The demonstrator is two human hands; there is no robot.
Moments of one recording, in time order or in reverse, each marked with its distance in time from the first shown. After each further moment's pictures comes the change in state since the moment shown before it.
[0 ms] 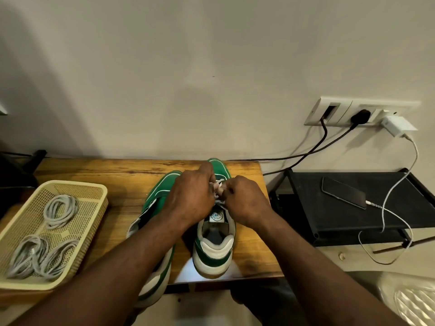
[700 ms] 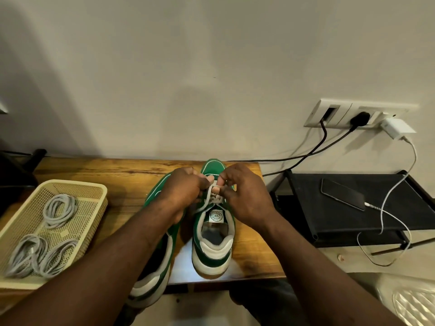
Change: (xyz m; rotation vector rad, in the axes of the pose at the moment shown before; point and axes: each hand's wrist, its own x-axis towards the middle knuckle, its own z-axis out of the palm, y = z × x) left_hand 0.009 -0.006 -0.011 -0.885 -0.162 -0.610; right_hand -0.004 0.001 -0.008 0.156 0.136 -0.174
